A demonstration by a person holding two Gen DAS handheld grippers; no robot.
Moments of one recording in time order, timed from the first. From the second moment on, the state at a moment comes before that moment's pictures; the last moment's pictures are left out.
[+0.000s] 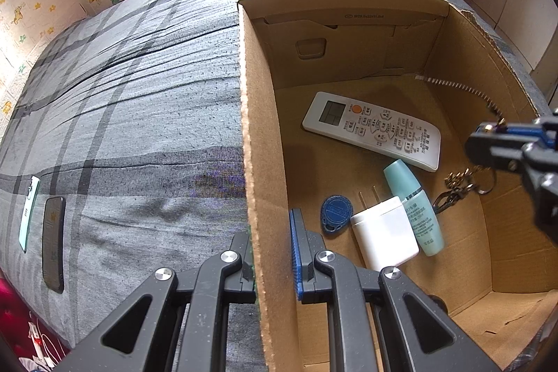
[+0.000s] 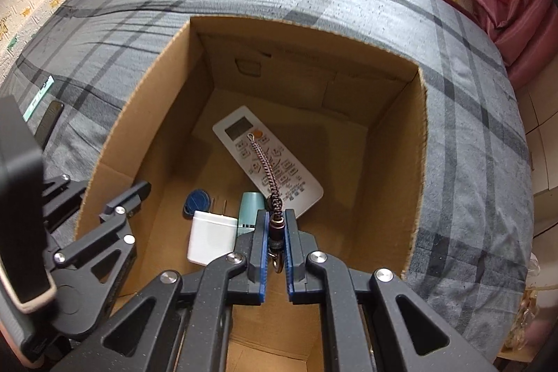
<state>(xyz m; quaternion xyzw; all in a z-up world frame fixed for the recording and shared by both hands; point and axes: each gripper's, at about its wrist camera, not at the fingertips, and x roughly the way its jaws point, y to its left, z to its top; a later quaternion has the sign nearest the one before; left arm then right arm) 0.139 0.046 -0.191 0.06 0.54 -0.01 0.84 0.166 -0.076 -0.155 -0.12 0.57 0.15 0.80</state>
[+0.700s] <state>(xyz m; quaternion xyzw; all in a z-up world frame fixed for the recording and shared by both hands) 0.140 0.046 -0.190 0.05 0.54 -0.01 0.84 0.172 -0.073 -0.195 -0.13 0.60 0.14 0.78</state>
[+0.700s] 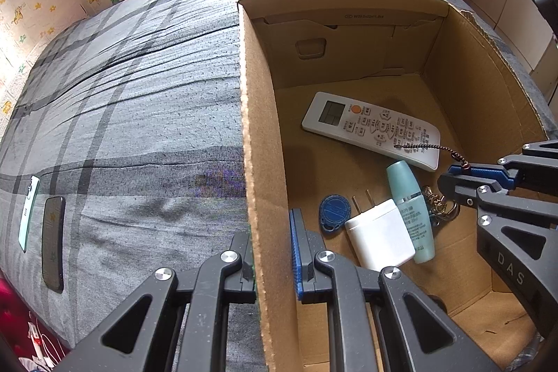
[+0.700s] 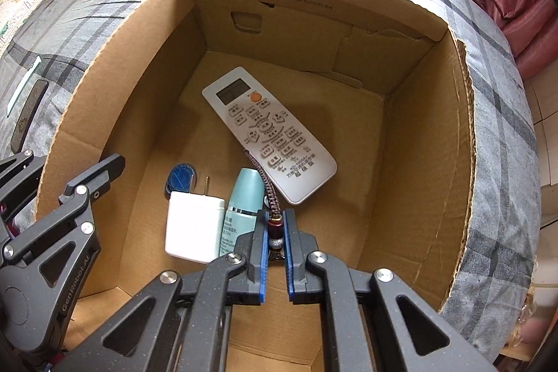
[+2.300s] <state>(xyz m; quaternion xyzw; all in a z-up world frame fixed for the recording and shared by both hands) 0.139 0.041 -0.187 0.06 0.54 0.00 0.84 0.162 -0.203 -0.093 -0.07 0.50 0.06 0.86</state>
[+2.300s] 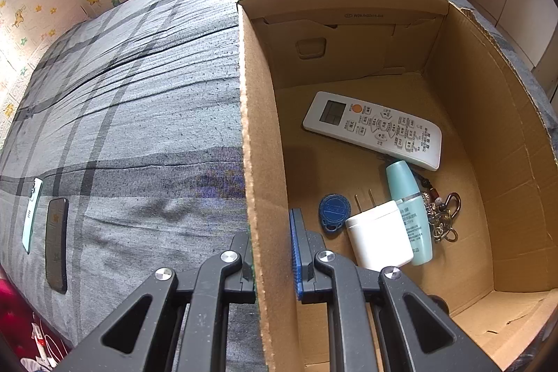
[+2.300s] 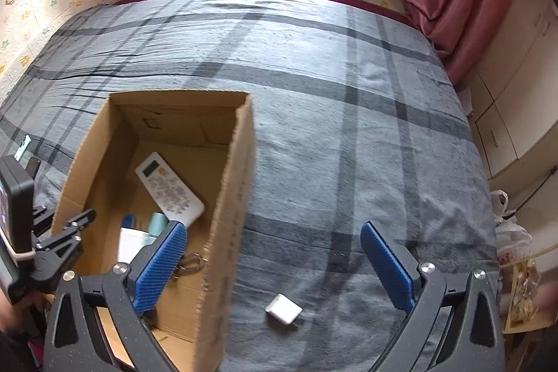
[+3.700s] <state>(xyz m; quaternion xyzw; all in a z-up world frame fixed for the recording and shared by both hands) 0.139 0.040 -0.188 0.07 0.53 0.00 0.84 0.109 -0.263 -0.211 -0.05 0.55 0.06 0.83</state>
